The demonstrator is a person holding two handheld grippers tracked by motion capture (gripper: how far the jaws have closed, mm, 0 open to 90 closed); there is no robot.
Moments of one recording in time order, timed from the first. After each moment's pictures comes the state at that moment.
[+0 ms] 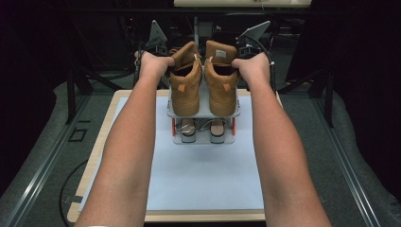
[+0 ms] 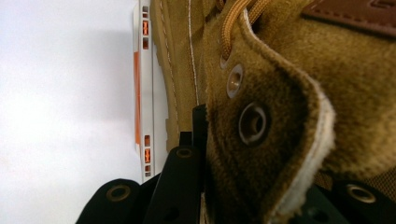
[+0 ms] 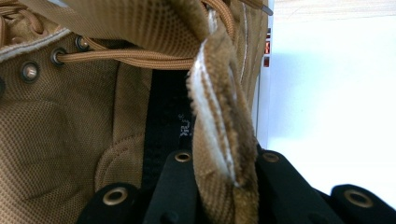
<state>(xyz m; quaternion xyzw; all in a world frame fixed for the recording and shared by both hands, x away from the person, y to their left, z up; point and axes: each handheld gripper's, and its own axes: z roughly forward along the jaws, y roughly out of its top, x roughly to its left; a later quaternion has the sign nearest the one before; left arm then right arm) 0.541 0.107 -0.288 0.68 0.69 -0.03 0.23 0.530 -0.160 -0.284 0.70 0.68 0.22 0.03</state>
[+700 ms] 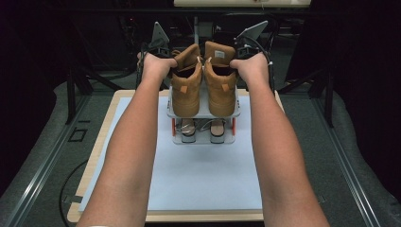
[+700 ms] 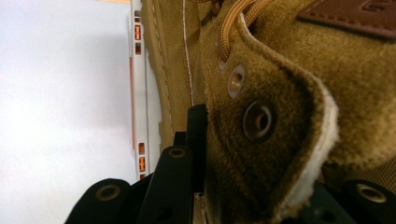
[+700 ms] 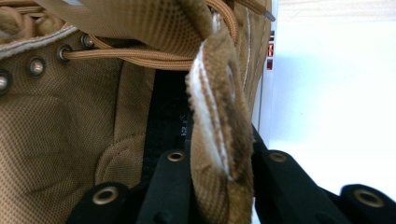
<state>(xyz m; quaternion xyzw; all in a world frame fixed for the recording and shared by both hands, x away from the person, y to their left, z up) 0.542 0.100 -0.291 0.69 0.68 -0.02 0.23 0.530 -0.155 -0.284 0.69 0.69 0.22 0.04</state>
